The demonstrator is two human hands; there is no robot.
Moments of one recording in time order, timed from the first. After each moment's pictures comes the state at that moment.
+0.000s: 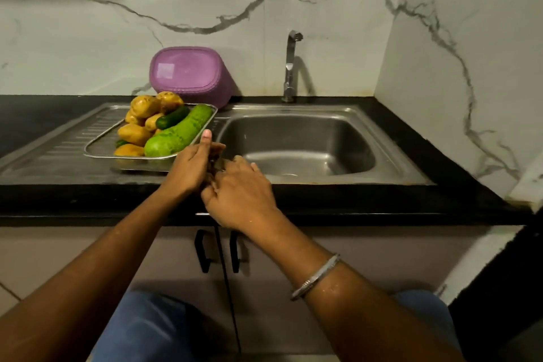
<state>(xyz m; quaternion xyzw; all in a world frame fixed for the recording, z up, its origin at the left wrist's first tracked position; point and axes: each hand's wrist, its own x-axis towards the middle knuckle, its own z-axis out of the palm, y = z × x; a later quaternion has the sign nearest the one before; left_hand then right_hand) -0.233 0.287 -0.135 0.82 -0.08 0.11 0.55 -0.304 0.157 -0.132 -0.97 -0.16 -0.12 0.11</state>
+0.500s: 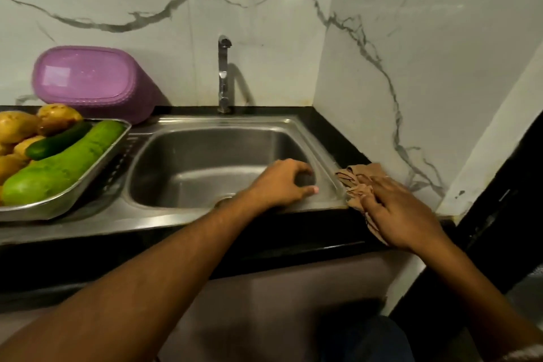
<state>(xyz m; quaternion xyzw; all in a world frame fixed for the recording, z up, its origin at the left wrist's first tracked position) -0.215 0.026 -0.109 0.87 -0.38 -0.06 0.30 -0.347 -0.198 -0.138 -0.98 0.14 -0.11 0.09</state>
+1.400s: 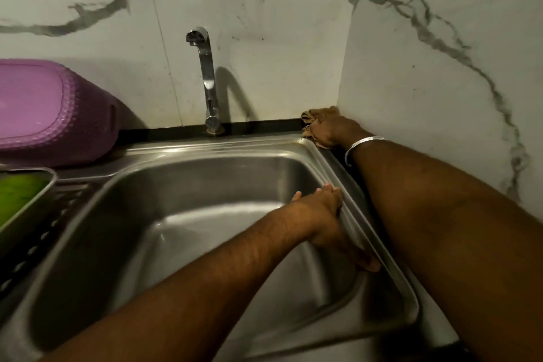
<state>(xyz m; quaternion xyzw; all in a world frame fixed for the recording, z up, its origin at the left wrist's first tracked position) -0.099 -0.061 -0.107 0.90 -0.35 -0.26 0.10 0.042 -0.227 -0.088 -1.00 0.08 0.01 0.05</state>
